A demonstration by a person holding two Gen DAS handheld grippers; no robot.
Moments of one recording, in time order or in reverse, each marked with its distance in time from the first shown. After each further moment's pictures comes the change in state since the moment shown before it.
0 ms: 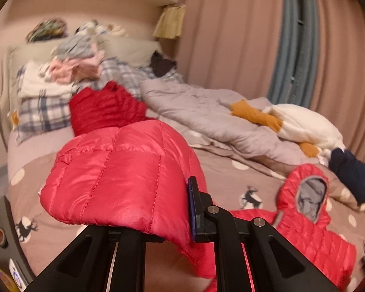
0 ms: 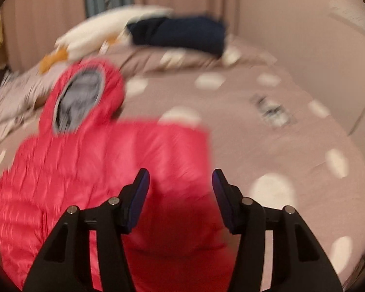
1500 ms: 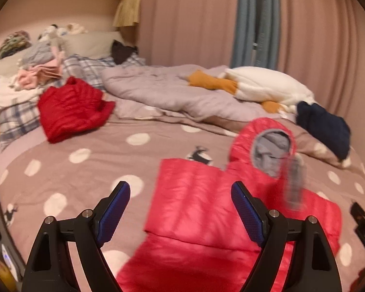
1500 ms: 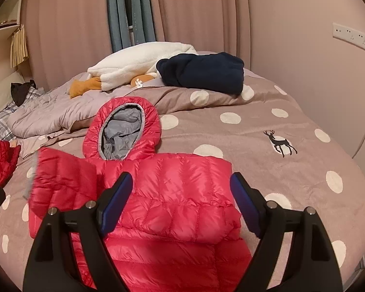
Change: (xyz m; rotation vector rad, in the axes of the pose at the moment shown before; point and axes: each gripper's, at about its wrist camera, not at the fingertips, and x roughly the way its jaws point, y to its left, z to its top) left arm -0.022 -0.095 -0.051 0.135 0.118 -0.074; right arm -0.072 0.037 0.008 -0.020 -0.119 0.154
